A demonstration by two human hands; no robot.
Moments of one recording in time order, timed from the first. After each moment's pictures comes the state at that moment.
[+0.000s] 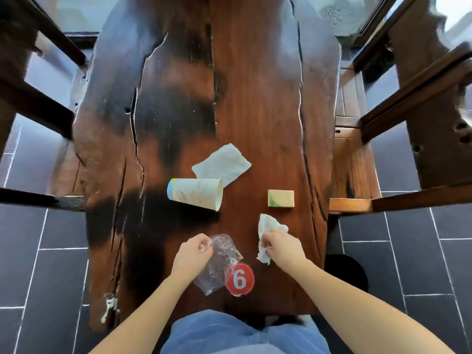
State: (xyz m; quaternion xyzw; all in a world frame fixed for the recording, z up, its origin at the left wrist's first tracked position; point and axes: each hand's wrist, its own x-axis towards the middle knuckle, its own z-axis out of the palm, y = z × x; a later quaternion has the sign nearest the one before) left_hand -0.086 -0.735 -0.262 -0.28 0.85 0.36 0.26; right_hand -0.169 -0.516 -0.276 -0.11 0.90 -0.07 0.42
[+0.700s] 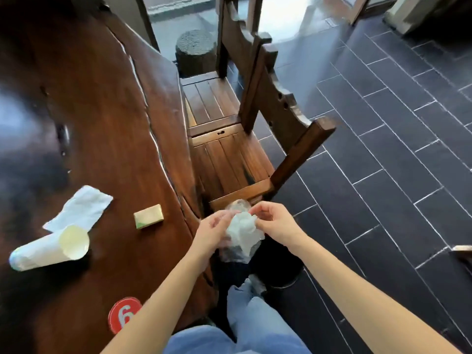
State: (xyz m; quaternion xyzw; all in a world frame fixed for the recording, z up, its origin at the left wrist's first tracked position) left_hand -0.169 -0.399 -0.168 -0.12 0.71 0.63 0.30; right_hand -0.162 -0.226 -0.178 0.14 0.78 -0.57 0.21
